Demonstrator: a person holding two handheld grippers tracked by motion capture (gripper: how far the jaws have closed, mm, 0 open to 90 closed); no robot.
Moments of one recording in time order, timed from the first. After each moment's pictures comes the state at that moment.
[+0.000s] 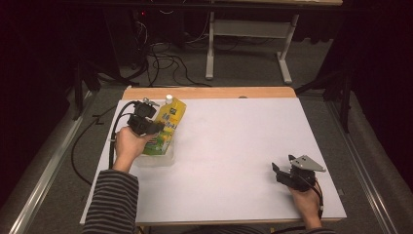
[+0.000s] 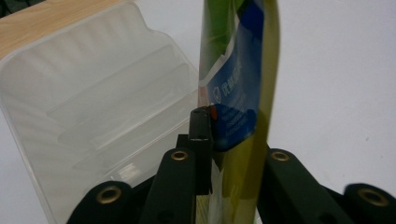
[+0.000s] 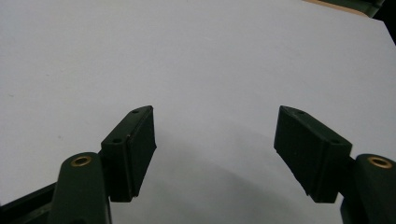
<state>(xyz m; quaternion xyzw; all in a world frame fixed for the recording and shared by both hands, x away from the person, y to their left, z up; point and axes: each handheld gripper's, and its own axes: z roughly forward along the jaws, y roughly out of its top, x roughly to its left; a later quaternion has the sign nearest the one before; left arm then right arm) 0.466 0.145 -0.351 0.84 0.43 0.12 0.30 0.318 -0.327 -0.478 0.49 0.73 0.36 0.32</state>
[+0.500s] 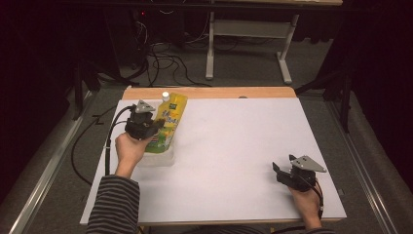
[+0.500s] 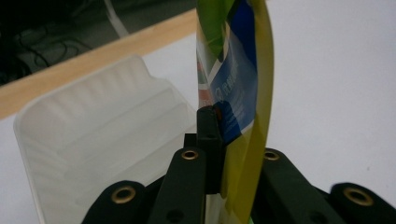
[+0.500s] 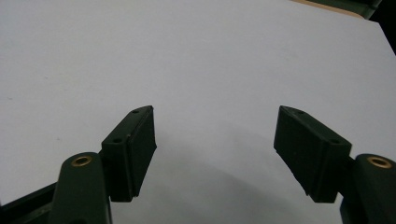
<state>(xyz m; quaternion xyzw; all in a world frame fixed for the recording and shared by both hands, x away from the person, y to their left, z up) 0.445 0.152 -0.361 0.81 0.38 0.20 0.39 0.317 -0.328 -0.478 0.49 0.72 0.36 0.33</state>
